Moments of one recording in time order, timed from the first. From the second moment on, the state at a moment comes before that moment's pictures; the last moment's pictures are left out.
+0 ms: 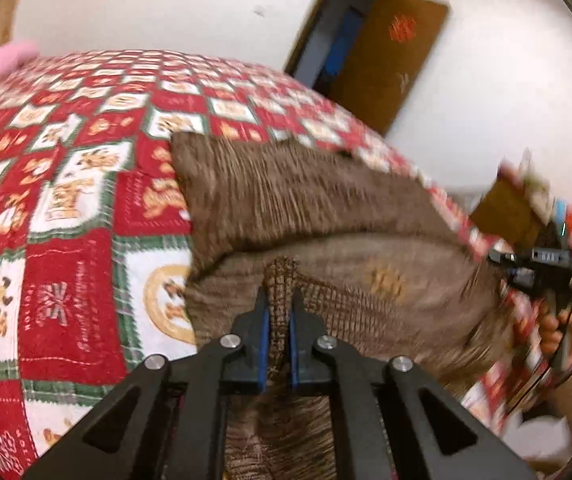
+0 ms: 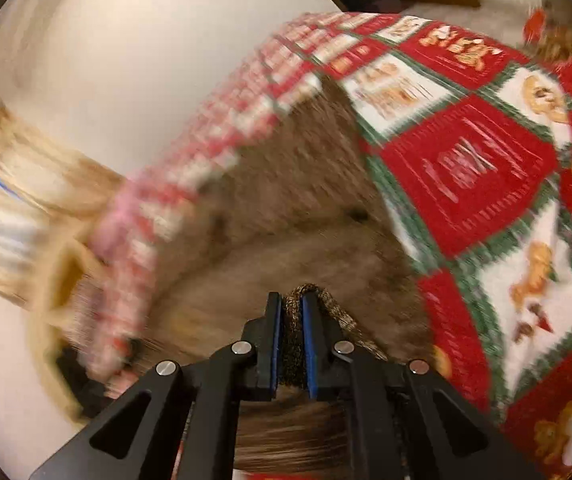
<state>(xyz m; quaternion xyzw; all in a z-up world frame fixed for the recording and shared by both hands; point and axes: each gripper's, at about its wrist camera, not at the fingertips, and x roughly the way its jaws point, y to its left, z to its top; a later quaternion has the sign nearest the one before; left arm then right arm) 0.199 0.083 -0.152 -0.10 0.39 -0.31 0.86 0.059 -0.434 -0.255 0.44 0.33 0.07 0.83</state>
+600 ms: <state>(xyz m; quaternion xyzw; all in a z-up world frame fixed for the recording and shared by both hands) 0.206 0.088 -0.183 -0.14 0.42 -0.29 0.85 0.078 -0.365 -0.253 0.03 0.41 0.05 0.91</state>
